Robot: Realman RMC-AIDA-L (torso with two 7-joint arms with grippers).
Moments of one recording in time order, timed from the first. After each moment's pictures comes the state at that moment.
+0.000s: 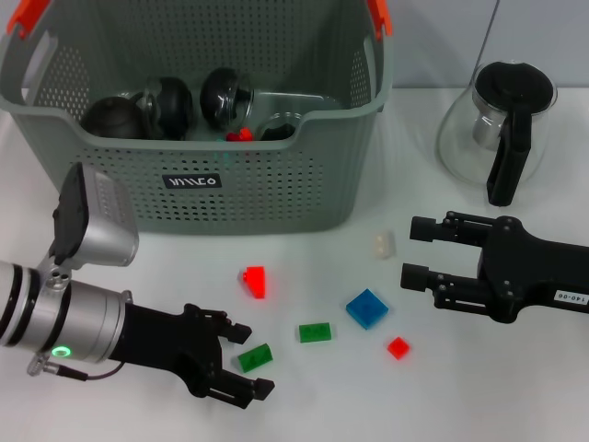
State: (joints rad) left arm -0.42 -2.17 1.03 0.90 2.25 1.49 -1.64; right arm 0.46 2.08 -0.77 -0.59 -1.81 -1.73 1.27
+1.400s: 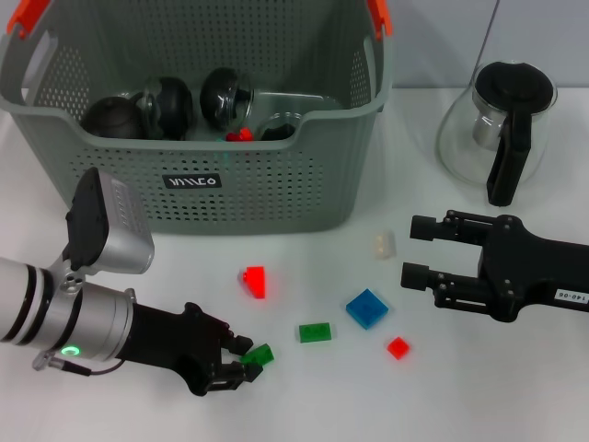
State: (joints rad) left arm -0.42 -2.17 1.08 0.90 2.28 1.41 -1.62; right arm 0.46 2.08 -0.77 -0.59 -1.81 -1.73 1.27
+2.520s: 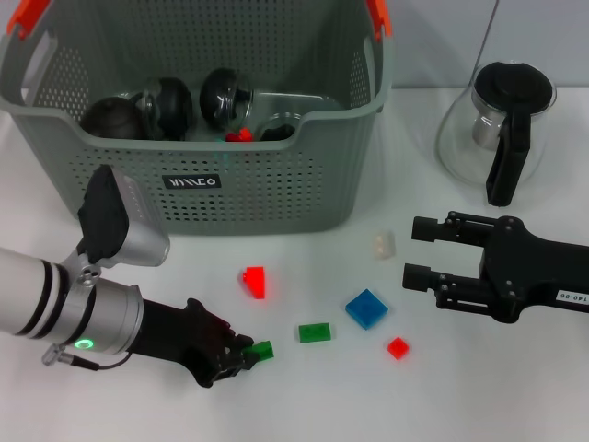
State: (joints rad) left arm -0.43 -2.17 1.13 0.88 2.31 1.34 -1.70; right arm 0.46 2.08 -0.77 -0.59 -1.81 -1.73 1.27
